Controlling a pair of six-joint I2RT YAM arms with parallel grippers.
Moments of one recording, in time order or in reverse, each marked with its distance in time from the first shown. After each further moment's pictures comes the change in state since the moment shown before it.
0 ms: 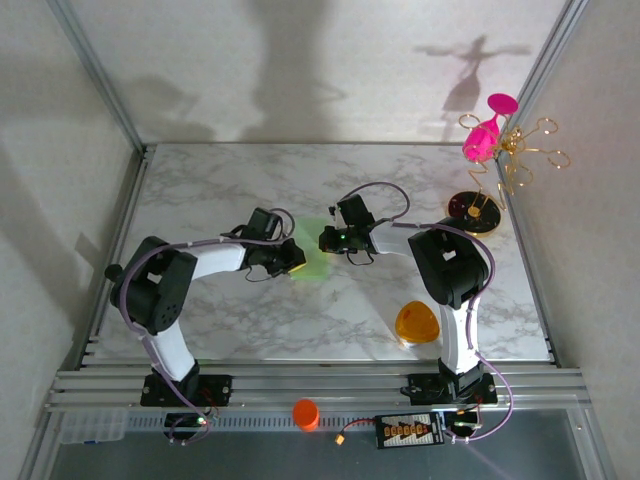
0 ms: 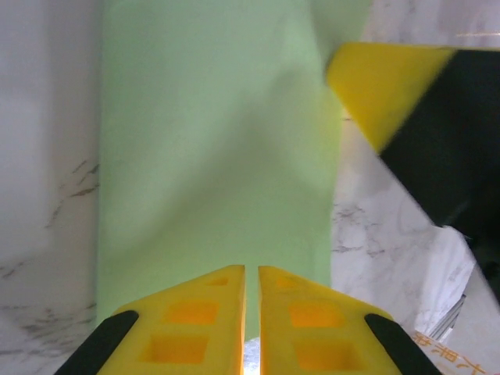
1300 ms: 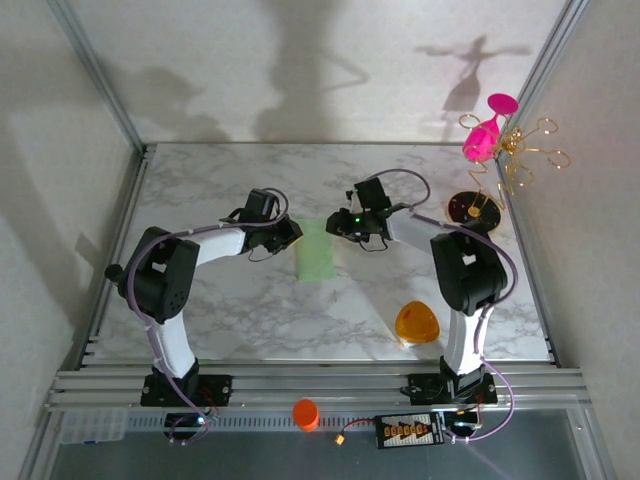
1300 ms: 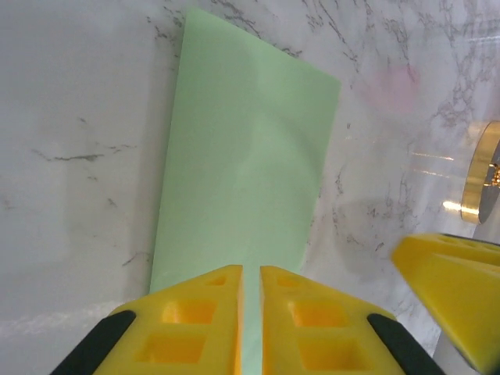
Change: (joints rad) left arm 0.056 0.076 0.150 0.063 -0.098 -0.102; right arm -0.093 -0.162 0.054 -0.142 -0.079 0.121
